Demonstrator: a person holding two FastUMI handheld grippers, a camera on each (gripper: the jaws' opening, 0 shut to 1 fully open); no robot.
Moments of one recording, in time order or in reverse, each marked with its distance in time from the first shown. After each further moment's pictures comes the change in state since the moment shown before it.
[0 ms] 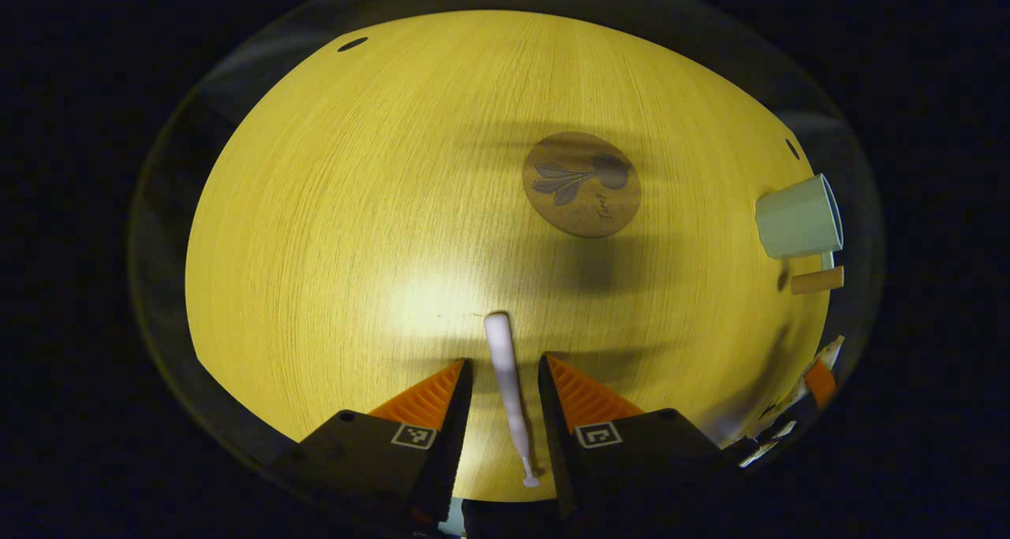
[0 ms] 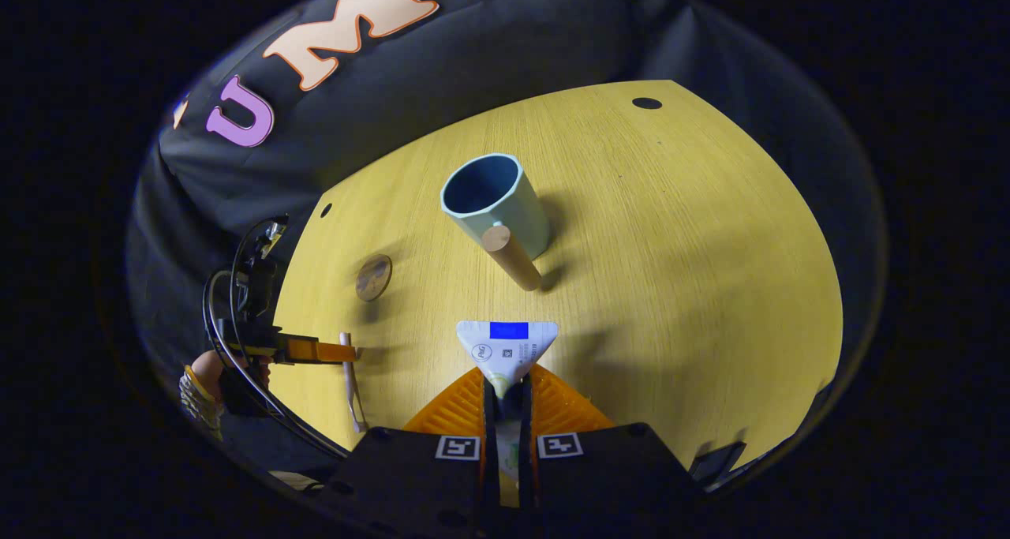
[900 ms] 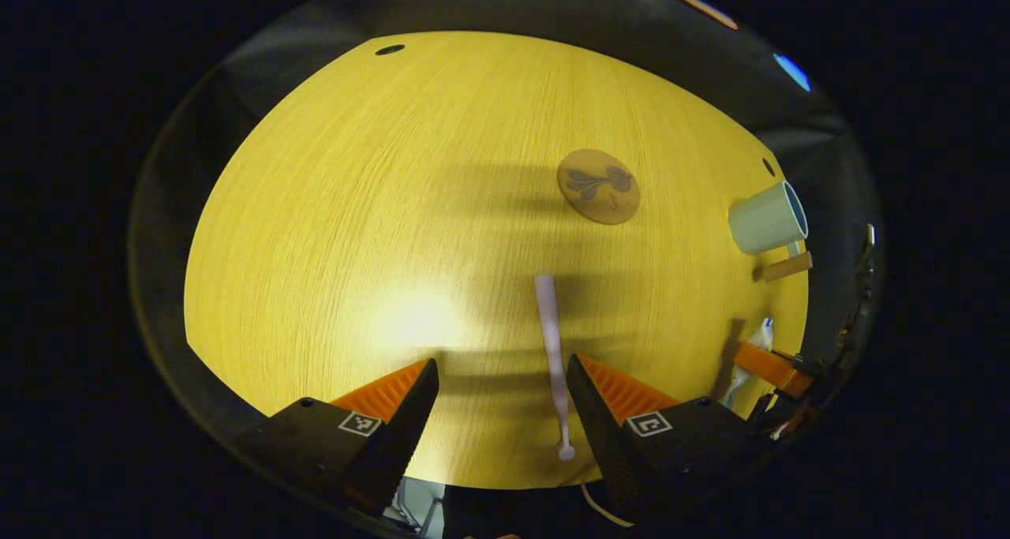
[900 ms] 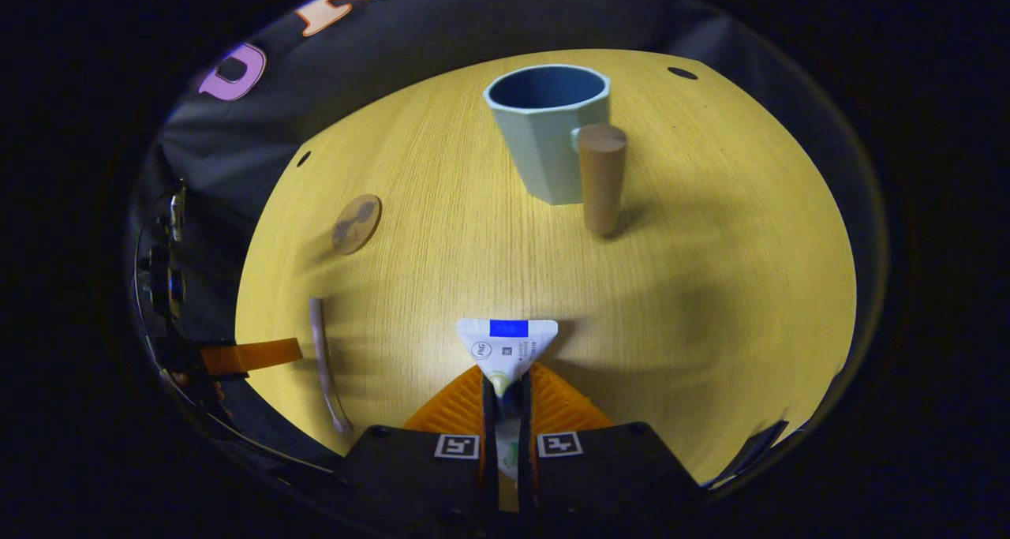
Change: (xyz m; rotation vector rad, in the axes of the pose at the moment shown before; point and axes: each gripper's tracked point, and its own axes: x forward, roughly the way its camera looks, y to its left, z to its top) left arm -0.014 0.010 -0.024 -0.042 -0.101 -0.080; right arm 0.027 0.022 -0.046 -0.051 0.116 -0.087
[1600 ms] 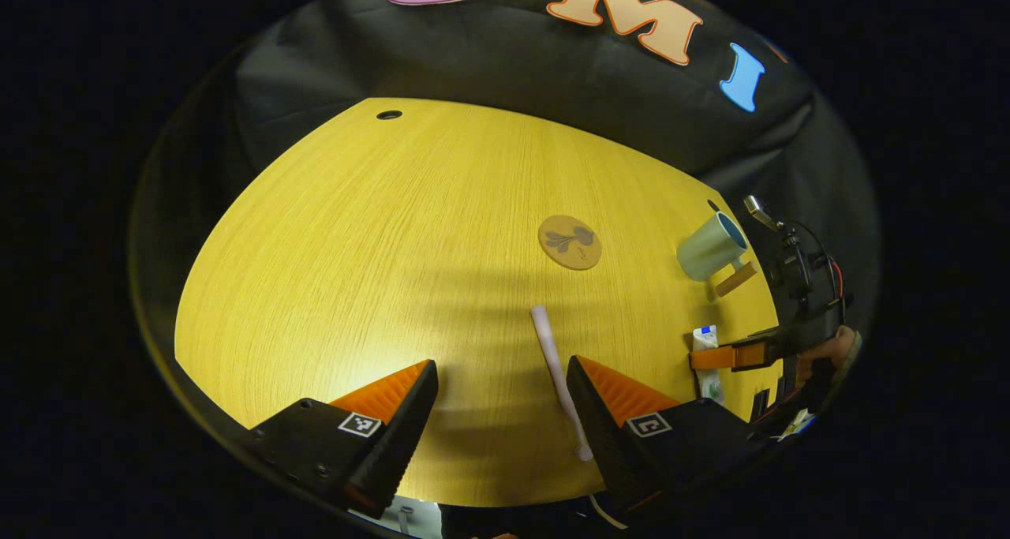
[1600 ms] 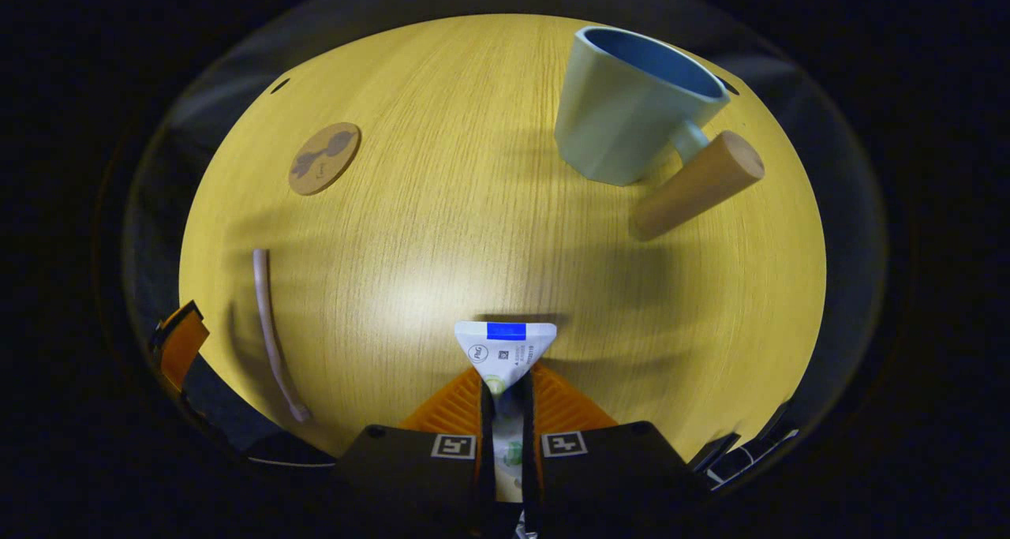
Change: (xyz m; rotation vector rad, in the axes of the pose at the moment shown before) left arm -0.017 -0.003 0.010 0.034 -0.328 -0.151; right arm 0.006 -0.008 -0.013 -0.210 0.226 -0.196
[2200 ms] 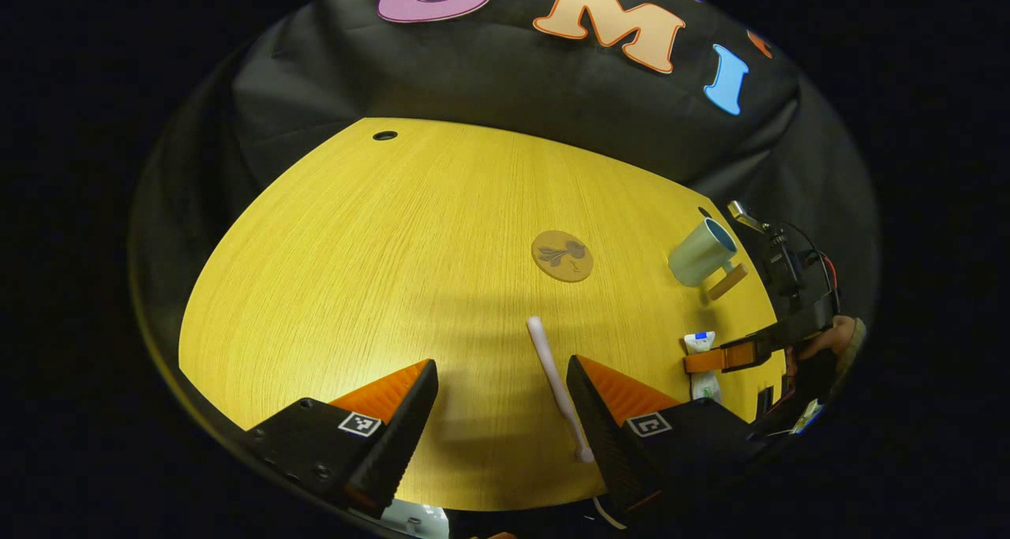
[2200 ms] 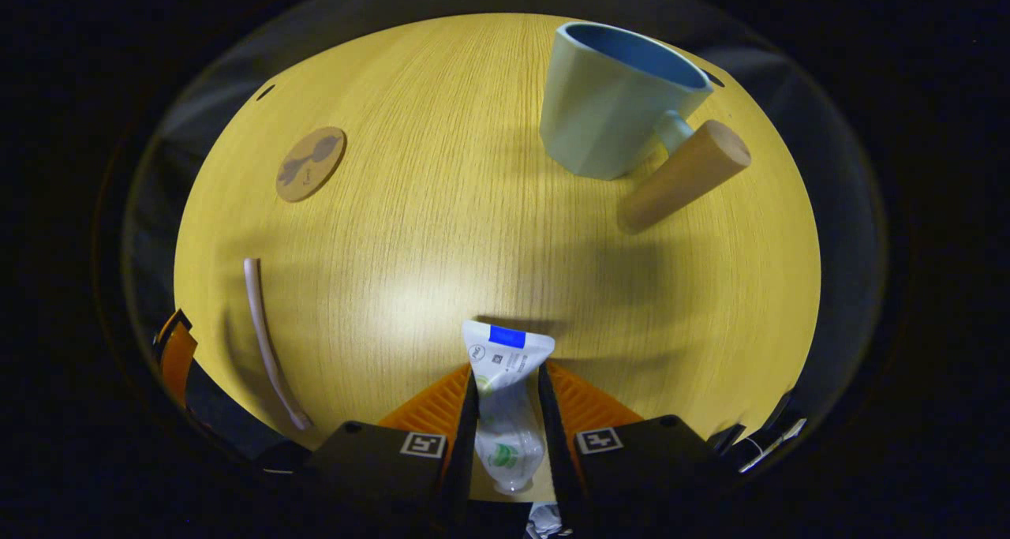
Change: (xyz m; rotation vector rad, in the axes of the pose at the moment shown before) left arm -0.009 -0.004 0.006 0.046 -0.109 -0.013; right arm 0.004 -0.001 0.001 0.069 0.014 -0.049
